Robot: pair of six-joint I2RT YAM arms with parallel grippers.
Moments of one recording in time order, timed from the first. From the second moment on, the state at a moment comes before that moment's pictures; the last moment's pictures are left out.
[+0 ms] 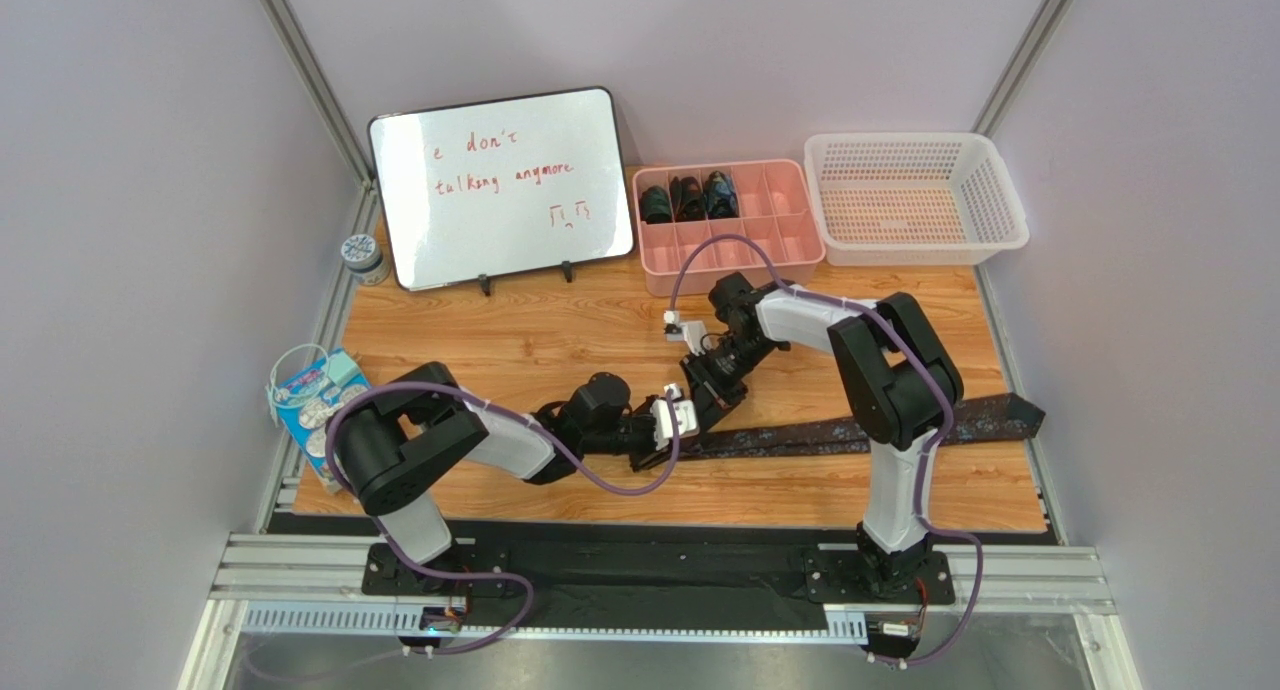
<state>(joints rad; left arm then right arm) -0.95 1.69 0.50 0.71 0.40 0.29 0.49 1.96 1.20 -0.79 -0.77 -0.21</state>
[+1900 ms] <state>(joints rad) -0.95 1.66 0.50 0.63 0.28 0.18 0.42 1.95 1.12 -0.77 -0.75 0.10</state>
